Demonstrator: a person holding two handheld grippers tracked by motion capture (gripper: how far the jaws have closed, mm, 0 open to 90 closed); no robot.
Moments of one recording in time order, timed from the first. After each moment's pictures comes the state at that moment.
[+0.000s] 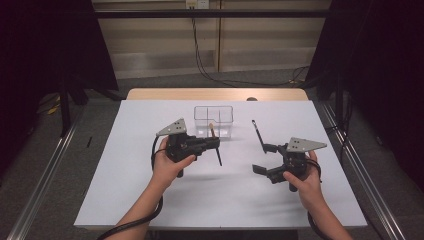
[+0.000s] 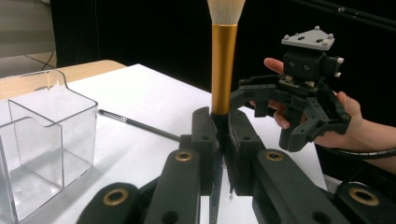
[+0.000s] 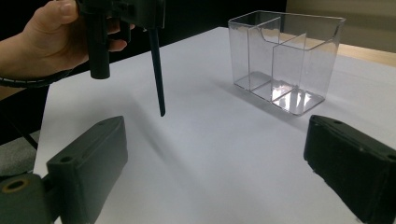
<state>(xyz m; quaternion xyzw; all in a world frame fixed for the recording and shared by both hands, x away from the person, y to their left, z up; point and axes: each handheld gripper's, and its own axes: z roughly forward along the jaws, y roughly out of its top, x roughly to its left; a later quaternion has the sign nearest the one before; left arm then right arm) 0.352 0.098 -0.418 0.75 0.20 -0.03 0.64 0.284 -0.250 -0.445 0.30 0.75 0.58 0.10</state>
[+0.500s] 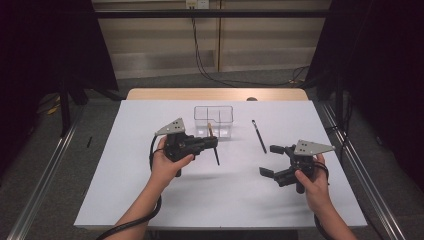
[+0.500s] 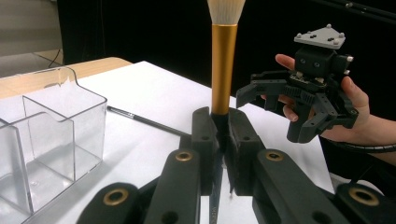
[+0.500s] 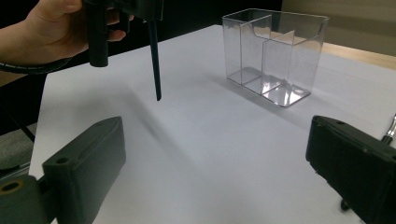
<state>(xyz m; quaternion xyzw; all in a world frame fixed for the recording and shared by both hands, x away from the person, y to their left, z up) 0.354 0.103 -0.417 0.75 0.20 -0.02 0.63 0.275 -0.266 -0.446 0.30 0.75 0.57 0.12</state>
